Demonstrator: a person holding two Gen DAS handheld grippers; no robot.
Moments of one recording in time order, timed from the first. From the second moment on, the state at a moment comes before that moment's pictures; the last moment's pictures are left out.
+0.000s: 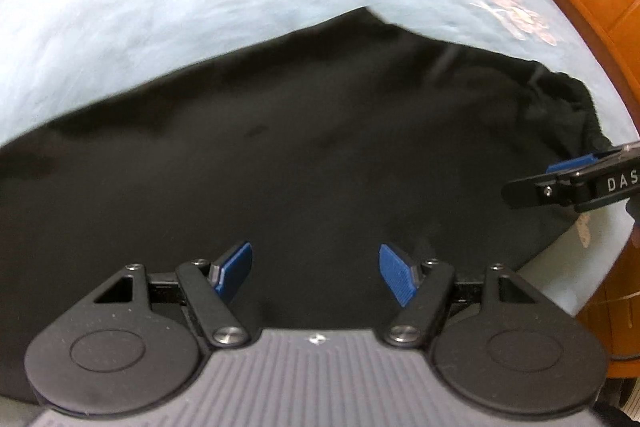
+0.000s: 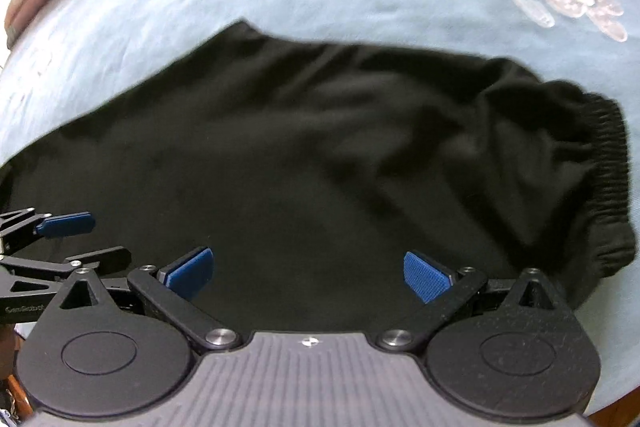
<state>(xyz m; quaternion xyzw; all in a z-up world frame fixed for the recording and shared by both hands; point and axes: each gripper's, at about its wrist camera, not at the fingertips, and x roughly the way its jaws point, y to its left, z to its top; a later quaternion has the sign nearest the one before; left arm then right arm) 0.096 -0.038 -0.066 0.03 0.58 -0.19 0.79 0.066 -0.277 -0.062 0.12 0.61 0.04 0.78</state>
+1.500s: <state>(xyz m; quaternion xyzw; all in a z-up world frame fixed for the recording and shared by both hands) 0.077 0.087 -0.063 -0.05 0.52 -0.03 0.85 0.063 -0.220 -0.122 0.01 0.61 -0.01 0.79</state>
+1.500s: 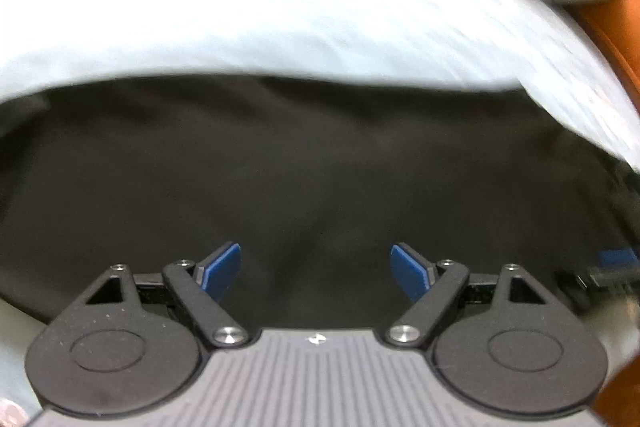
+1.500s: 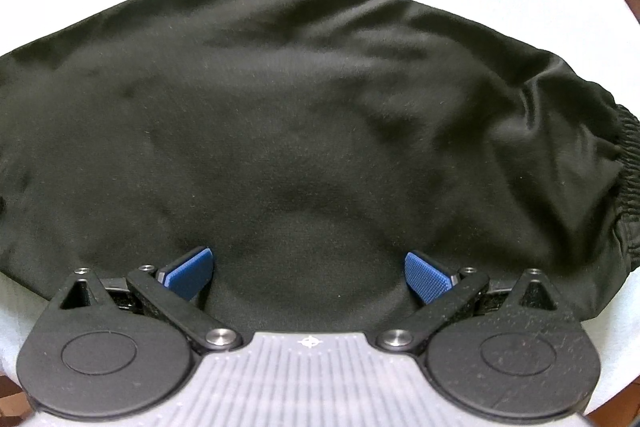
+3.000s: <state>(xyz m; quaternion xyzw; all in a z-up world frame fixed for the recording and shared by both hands) 0.158 0.288 -0.080 -0.09 0.45 0.16 0.87 0.084 -0.229 -0.164 0.02 0.61 -0.04 0.79</state>
